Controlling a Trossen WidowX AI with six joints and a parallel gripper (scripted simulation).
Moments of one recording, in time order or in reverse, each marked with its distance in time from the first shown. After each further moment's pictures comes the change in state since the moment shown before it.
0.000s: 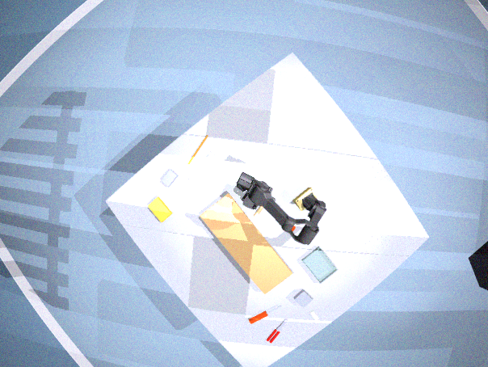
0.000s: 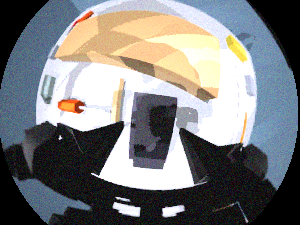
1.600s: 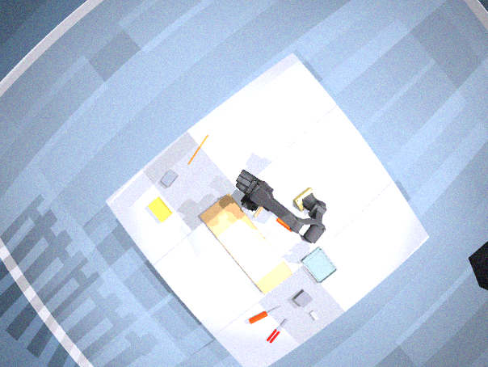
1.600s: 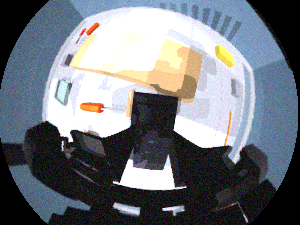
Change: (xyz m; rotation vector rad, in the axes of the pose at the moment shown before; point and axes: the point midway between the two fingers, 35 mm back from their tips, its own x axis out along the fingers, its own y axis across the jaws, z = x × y) arm -0.076 -0.001 0.022 0.013 -0.002 0.011
